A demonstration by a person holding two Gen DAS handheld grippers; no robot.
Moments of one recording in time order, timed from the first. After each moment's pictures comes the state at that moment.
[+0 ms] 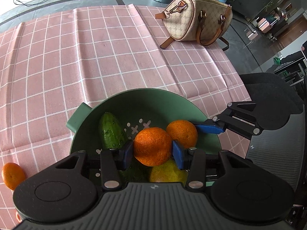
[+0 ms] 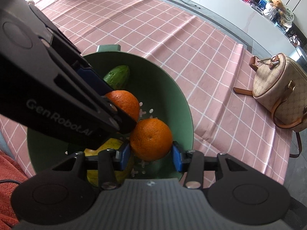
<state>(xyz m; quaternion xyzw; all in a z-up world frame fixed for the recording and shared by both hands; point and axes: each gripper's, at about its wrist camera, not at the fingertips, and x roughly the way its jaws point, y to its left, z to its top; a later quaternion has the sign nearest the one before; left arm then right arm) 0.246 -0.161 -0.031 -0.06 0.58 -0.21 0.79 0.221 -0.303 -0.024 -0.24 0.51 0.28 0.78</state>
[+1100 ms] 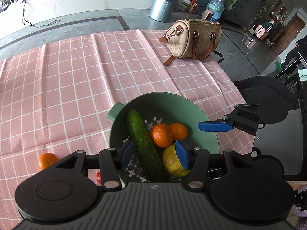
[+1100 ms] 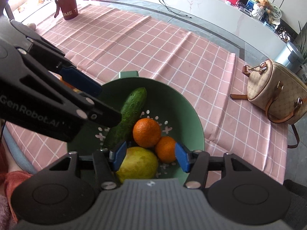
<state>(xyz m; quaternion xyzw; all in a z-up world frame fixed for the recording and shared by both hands) 0.188 -0.116 0.030 -0.04 0.52 -0.20 0.83 0.185 -0.288 0.021 -0.19 0.49 0.26 0.81</state>
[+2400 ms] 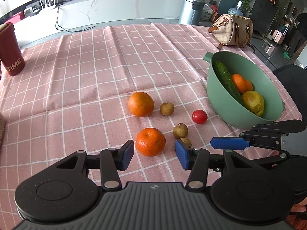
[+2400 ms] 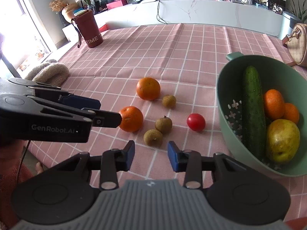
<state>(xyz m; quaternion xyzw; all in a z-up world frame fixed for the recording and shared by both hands) 0.099 0.031 -0.041 0.00 0.48 -0.14 0.87 0.082 -0.154 -0.036 0.00 0.46 0.25 0.85</state>
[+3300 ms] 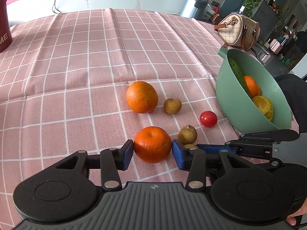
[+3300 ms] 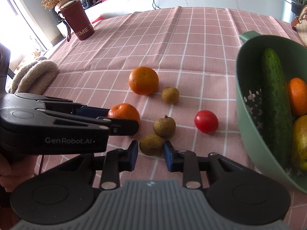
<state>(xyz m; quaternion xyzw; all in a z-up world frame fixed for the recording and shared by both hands) 0.127 0.040 -0.081 -0.06 0.50 -0.15 0.85 0.114 -0.136 -0.069 0.02 0.50 0.25 0.83</state>
